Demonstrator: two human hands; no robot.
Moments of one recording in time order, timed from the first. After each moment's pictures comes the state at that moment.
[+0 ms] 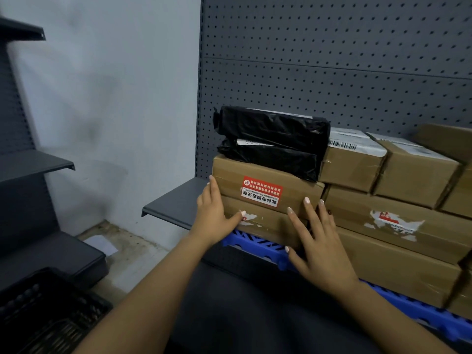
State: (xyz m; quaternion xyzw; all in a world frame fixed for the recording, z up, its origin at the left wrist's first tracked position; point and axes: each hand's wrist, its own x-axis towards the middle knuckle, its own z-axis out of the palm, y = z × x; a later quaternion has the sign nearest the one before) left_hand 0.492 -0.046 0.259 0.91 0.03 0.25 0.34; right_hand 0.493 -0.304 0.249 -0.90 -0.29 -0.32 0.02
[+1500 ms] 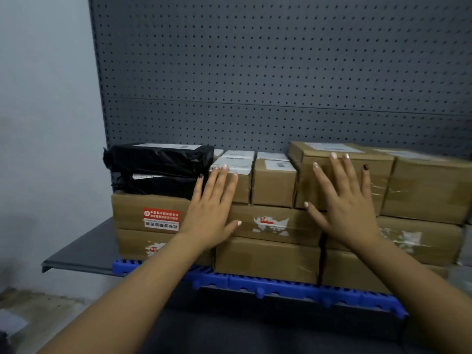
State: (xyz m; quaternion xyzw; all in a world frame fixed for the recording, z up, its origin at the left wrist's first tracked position) left_hand 0.479 -0.220 0.362 0.92 -0.17 0.36 -0.05; right_hand 0.460 -0.506 0.385 -0.88 -0.08 -0.47 -0.10
